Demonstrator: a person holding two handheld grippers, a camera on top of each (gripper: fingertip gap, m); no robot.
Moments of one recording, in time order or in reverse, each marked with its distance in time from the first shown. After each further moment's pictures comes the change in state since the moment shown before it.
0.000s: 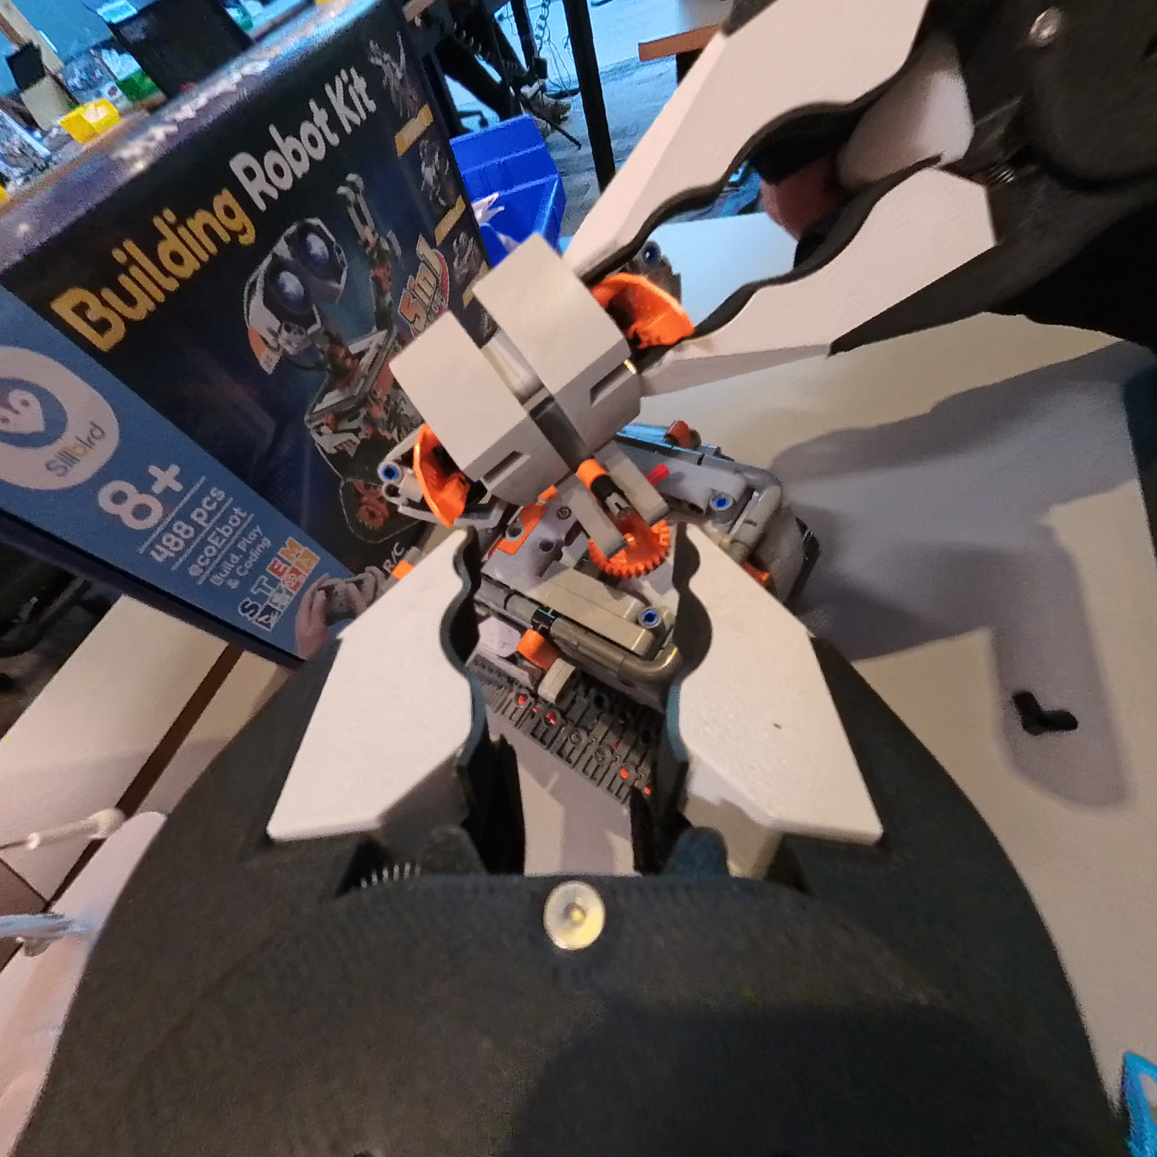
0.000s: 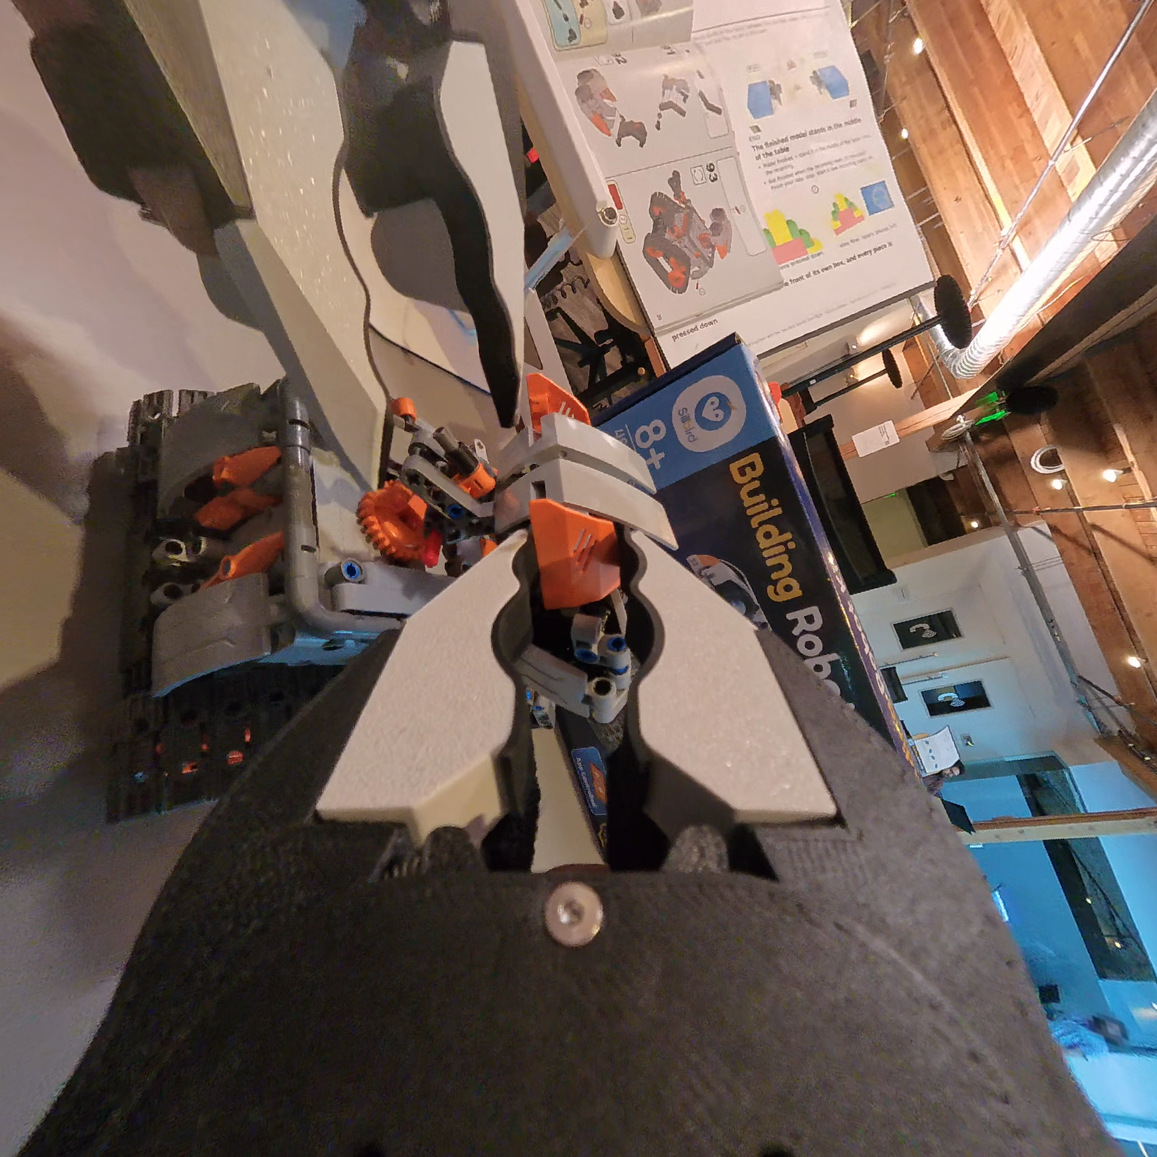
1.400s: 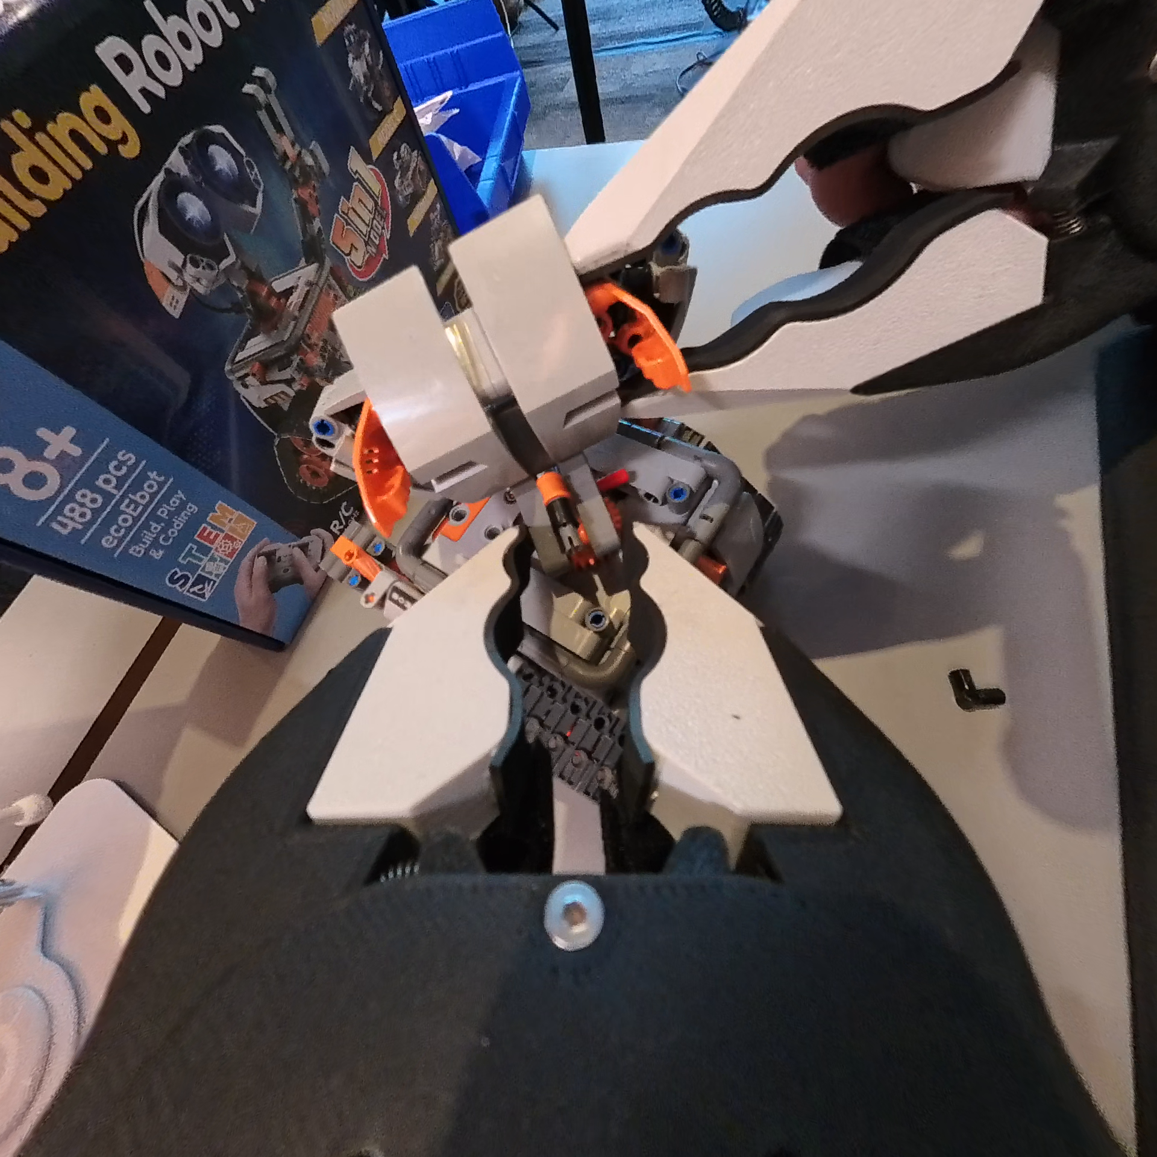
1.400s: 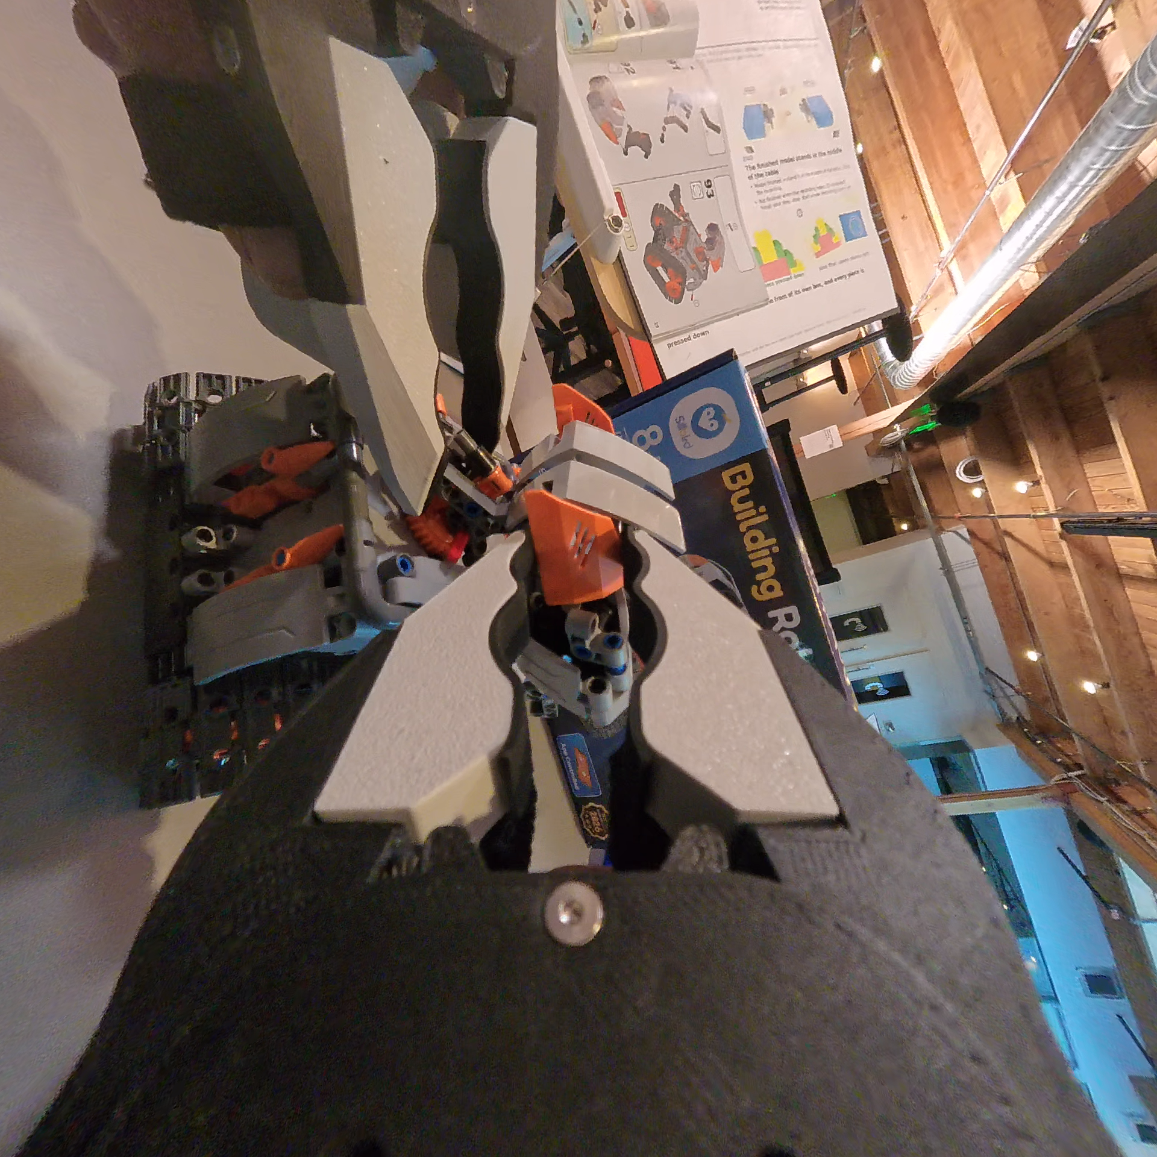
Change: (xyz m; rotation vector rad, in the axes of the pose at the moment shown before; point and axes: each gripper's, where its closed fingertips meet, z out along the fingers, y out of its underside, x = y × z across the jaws) left arm 0.020 0.009 0.006 -0.122 0.036 -0.031; right arm -0.015 -0.008 -0.011 -0.025 0.066 -0.078
